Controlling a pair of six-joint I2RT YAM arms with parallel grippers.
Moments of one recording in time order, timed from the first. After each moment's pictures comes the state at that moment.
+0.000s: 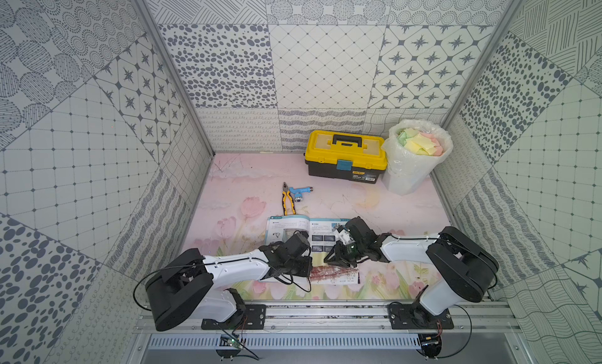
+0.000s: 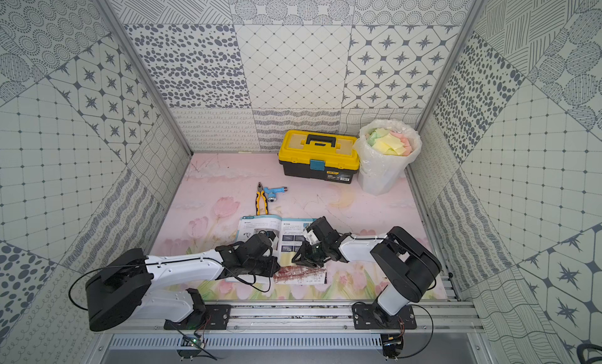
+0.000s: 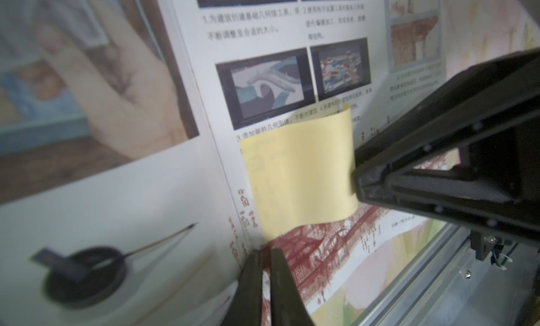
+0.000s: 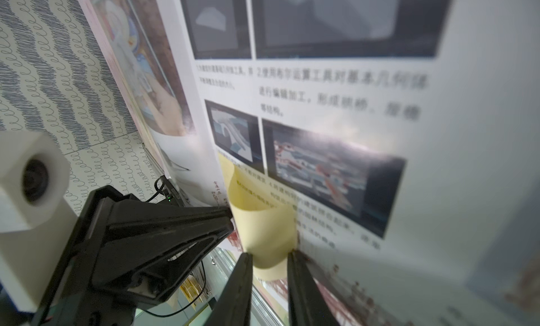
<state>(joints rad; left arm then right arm) -0.87 1.35 0.52 -0.19 0.16 -0.71 0.75 1.60 0.59 0.07 -0.62 1.01</state>
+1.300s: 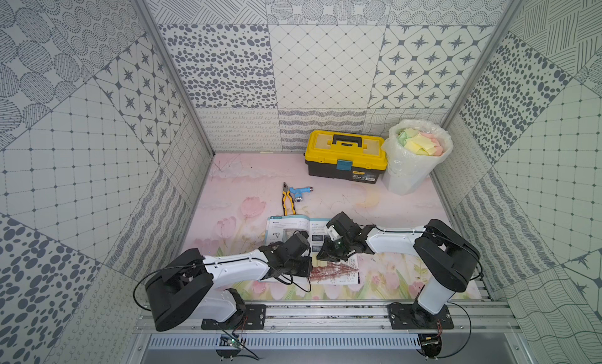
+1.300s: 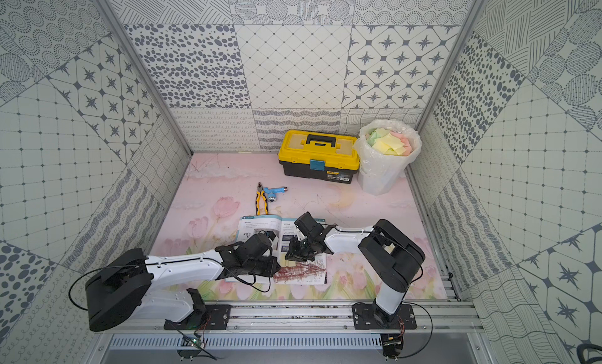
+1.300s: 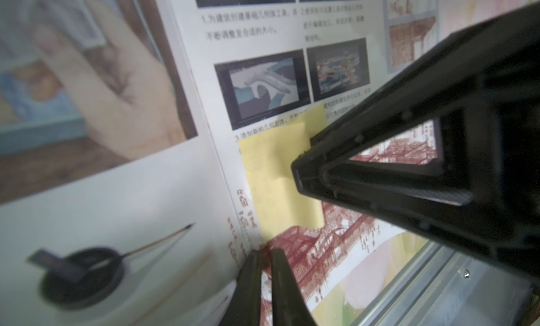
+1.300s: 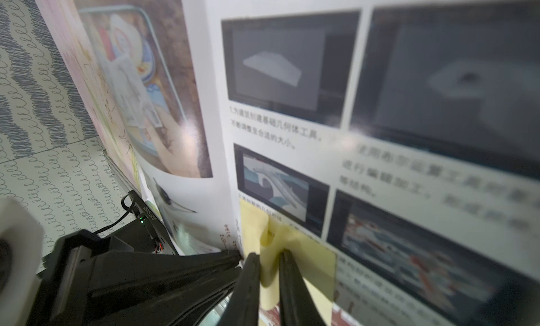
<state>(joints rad) -0.87 1.35 0.51 -0.18 0.16 -0.71 0.84 1.72 0.81 -0.12 -0.49 0.93</state>
